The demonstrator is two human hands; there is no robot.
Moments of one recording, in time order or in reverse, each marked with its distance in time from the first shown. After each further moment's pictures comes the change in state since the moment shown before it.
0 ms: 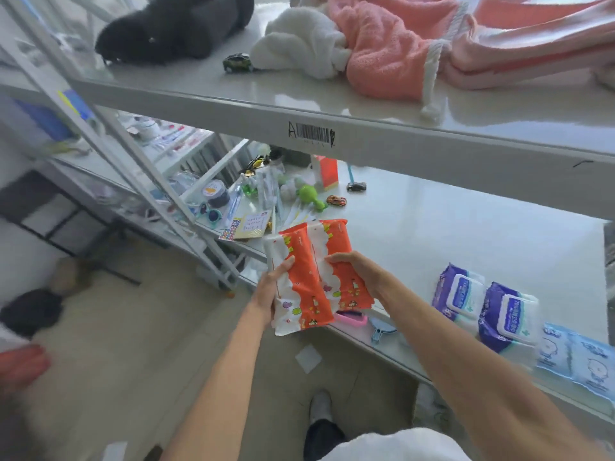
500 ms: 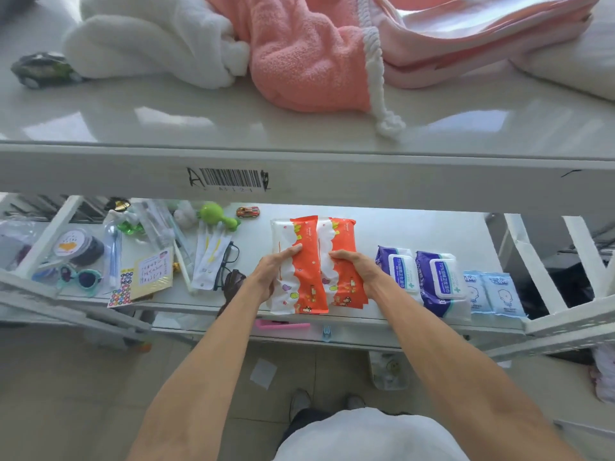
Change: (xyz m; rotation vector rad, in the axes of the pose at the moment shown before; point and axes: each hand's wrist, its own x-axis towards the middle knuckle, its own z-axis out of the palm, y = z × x) left_hand 0.142 0.023 0.111 0.323 -0.406 -0.261; right_hand 0.000 0.022 -0.097 0.420 0.506 -0.061
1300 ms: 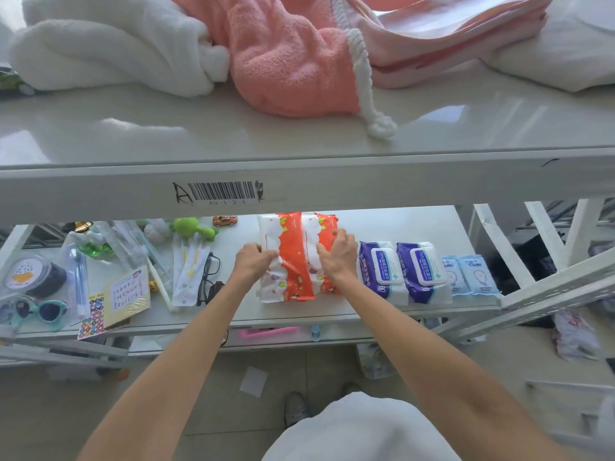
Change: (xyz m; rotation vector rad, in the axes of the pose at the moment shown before) left_hand 0.019 0.032 -0.005 0.772 0.365 0.162; right_hand 0.013 -0.002 0.040 -0.796 0.740 -0.458
